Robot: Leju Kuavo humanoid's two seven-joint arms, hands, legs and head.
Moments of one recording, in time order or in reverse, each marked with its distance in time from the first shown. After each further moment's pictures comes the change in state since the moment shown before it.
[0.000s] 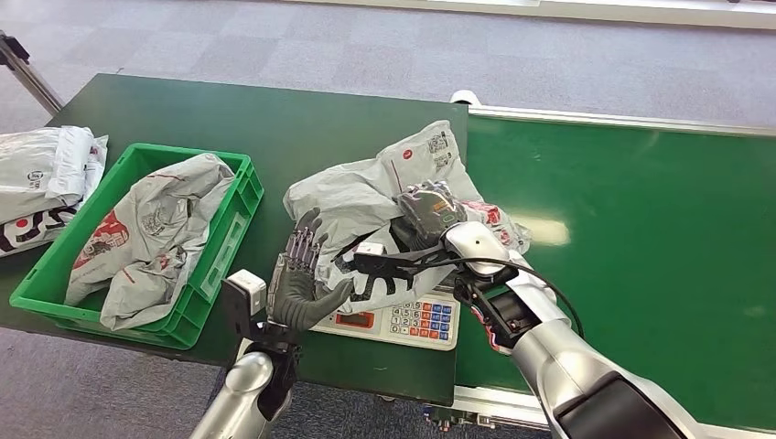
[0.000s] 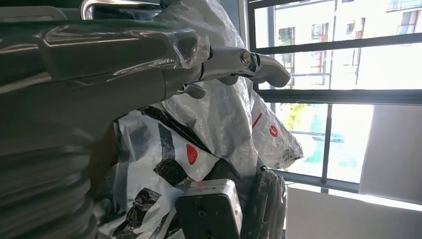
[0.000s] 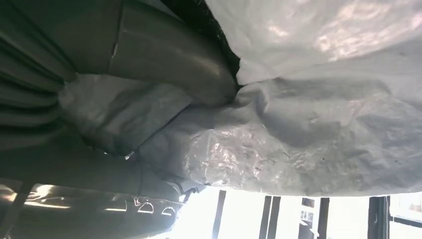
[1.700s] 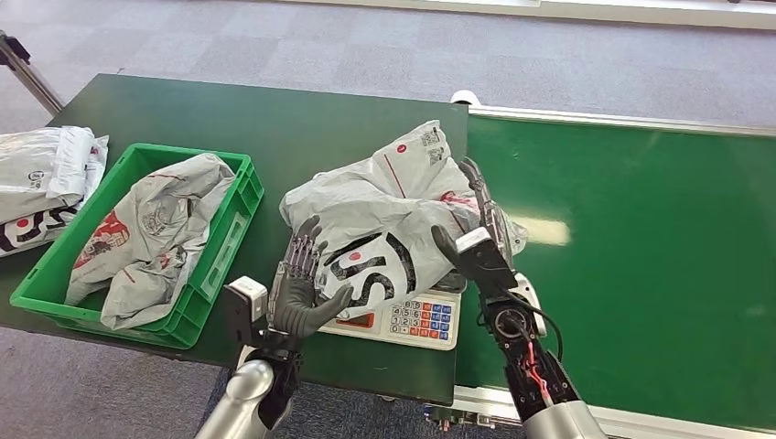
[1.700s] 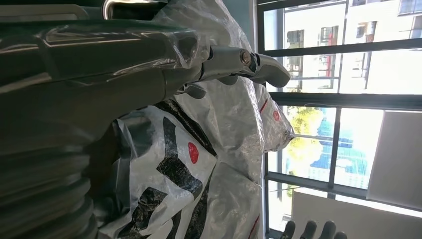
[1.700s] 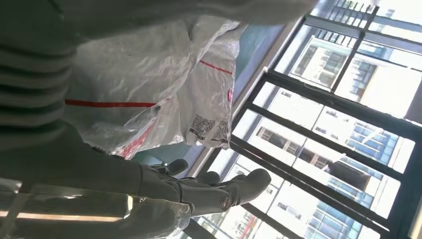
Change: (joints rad) left arm 0.031 -0.011 0.004 -0.005 -0.005 0.010 0.005; right arm 0.399 -0.036 -0.431 -0.457 -0.773 0.023 -0.408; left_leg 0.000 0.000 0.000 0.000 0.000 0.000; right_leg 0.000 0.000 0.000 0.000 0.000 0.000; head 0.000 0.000
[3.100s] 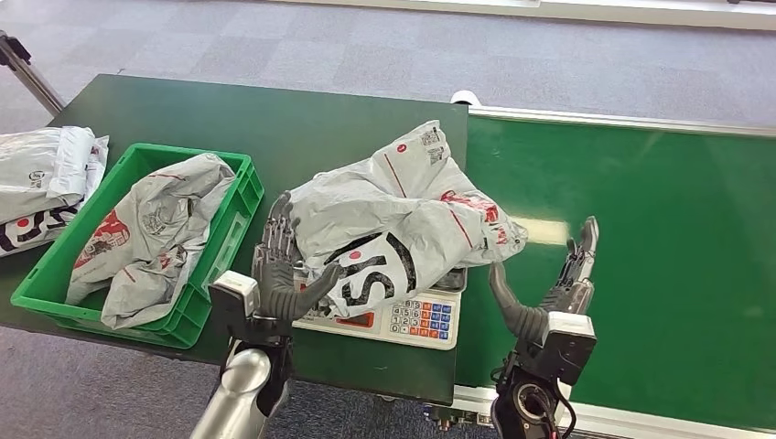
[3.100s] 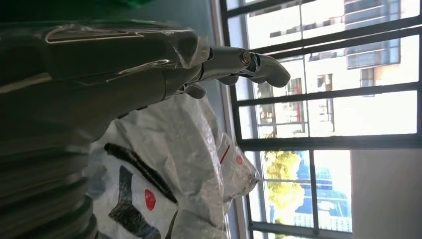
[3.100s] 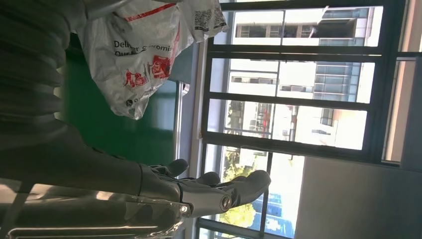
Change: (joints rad) left arm -0.026 -0.026 0.043 -0.082 -0.180 0.175 -0.037; right arm 0.383 0.069 -0.115 -0.431 -0.195 -0.310 -0.095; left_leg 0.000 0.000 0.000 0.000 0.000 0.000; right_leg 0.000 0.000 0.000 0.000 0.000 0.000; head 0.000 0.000
